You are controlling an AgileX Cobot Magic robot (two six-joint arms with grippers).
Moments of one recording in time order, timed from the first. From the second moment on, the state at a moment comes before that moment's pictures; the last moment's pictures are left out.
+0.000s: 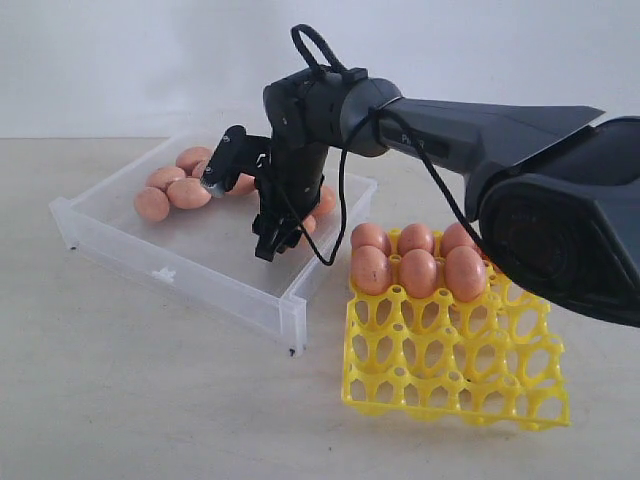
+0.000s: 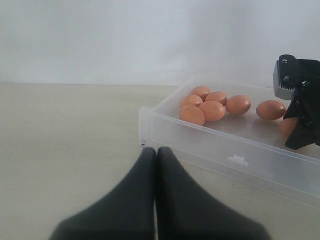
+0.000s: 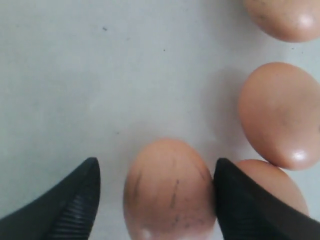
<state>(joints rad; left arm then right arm) 0.01 0.00 0.00 -0.03 0.23 0.02 0.64 2.49 -2.16 -0.07 0.91 -0.60</state>
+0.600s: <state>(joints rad) 0.01 0.00 0.00 -0.03 0.23 0.02 0.64 2.19 -2.16 0.09 0.93 -0.32</state>
